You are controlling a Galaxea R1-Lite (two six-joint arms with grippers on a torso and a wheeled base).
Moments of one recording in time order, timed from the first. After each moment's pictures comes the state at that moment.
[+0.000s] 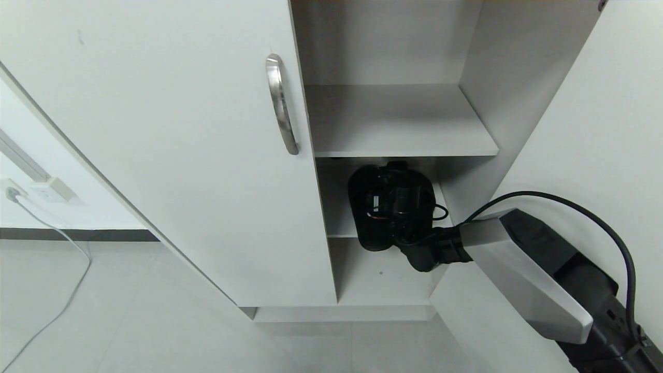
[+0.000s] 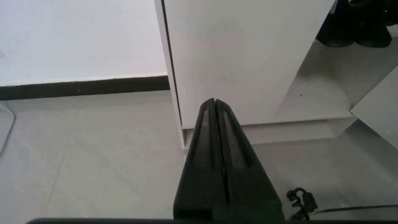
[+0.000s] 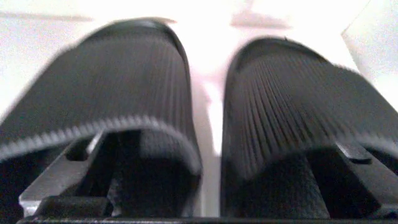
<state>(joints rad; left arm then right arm) 0.00 0.00 0.00 0.00 -0.02 0.04 0.59 2.59 -1.88 -0.74 -0.61 -0.01</state>
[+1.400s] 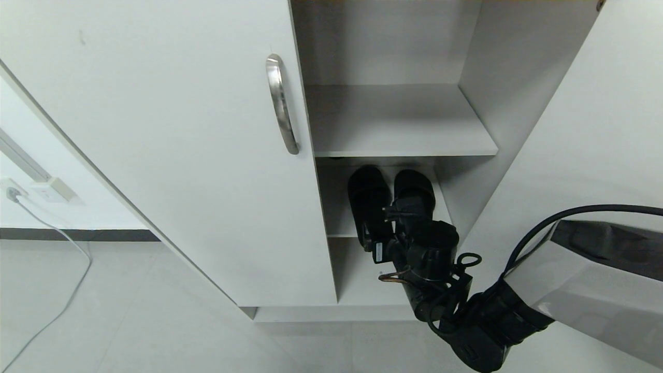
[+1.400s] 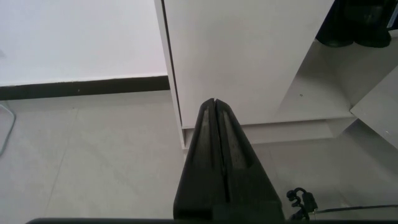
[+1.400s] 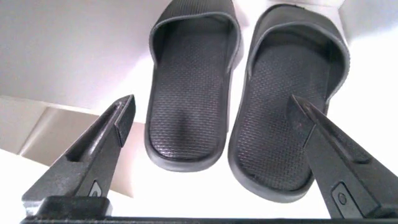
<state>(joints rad) 0.00 0.00 0.00 0.00 -0.02 0.04 0.80 2.21 -0.98 -1.26 -0.62 -0.02</state>
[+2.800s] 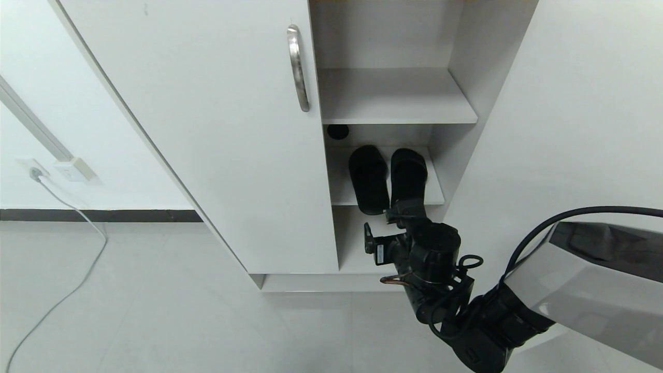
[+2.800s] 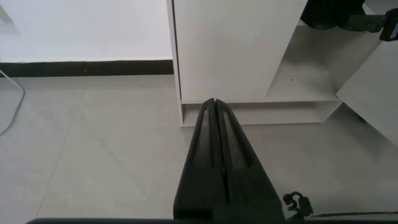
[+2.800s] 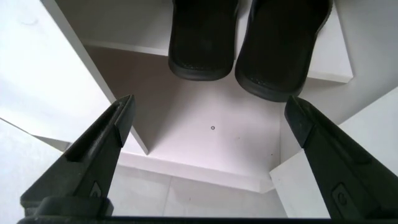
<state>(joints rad) 0.00 0.00 0.00 0.00 0.00 0.00 0.79 2.21 -0.96 -1.28 -0.62 -0.03</state>
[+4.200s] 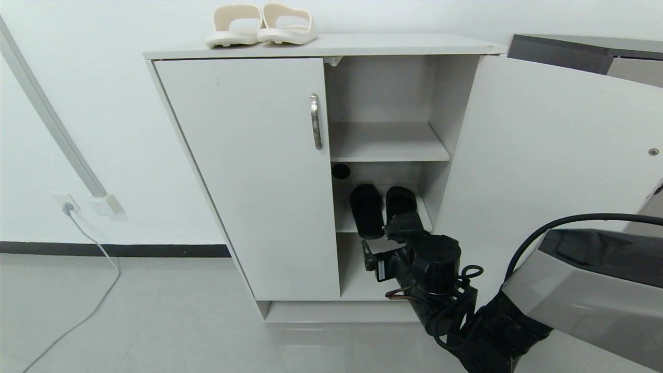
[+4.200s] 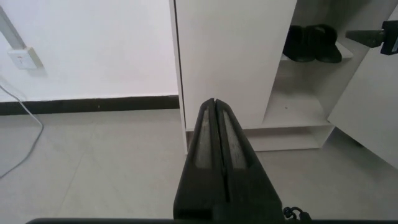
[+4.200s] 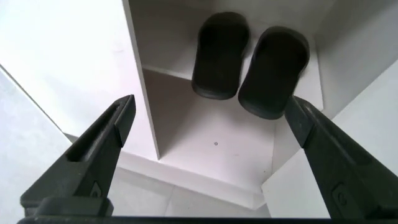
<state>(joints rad) 0.00 0.00 0.00 0.00 0.00 0.02 0.78 2.22 -0.89 -1.29 -0.51 -0.02</state>
